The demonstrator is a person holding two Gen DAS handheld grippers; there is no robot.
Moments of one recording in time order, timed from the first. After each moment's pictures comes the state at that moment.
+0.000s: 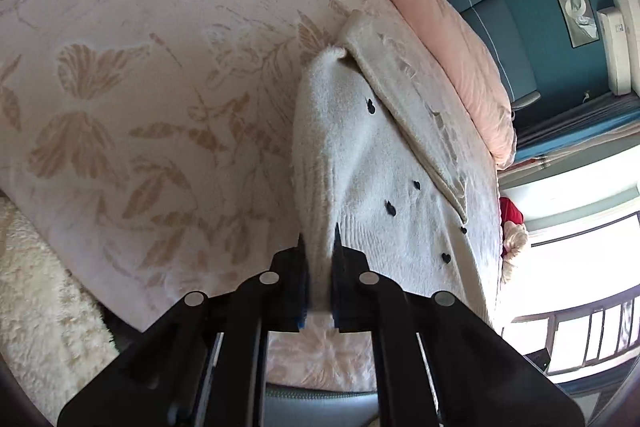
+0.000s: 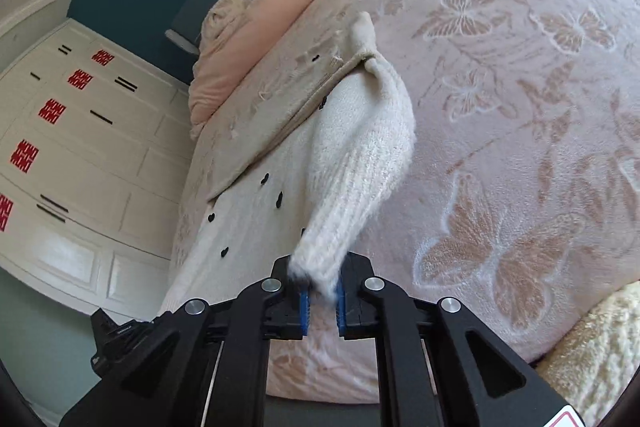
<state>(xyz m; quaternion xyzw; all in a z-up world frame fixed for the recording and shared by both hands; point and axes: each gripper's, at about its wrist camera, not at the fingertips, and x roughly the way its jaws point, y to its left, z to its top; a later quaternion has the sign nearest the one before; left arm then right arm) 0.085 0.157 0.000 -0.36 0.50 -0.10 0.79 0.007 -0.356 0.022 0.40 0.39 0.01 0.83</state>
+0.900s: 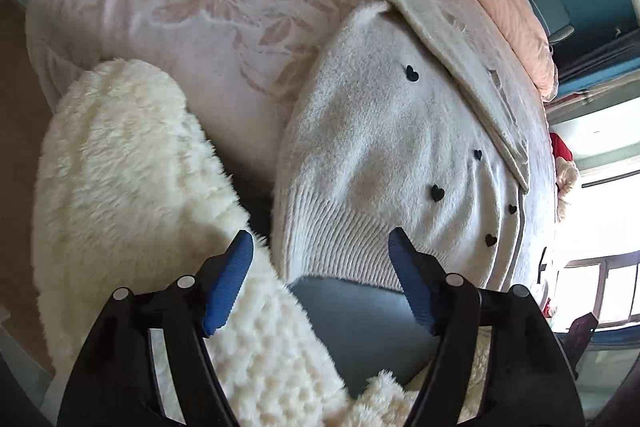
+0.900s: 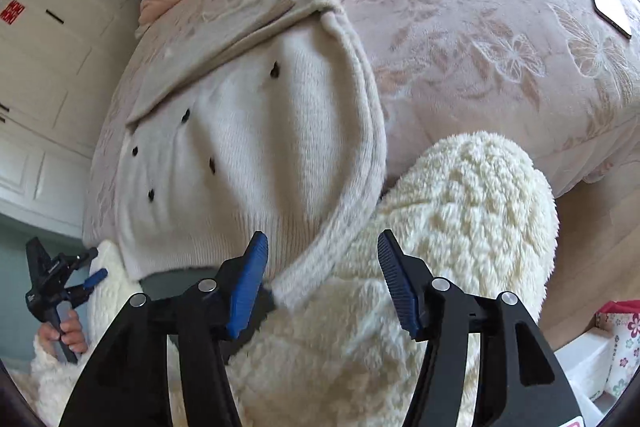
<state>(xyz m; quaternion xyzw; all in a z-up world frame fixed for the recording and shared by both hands) -0.014 0.163 -0.041 -0.27 0.59 -0.08 0.76 -0.120 -0.352 -0.004 0.27 0.54 -0.04 0.80</state>
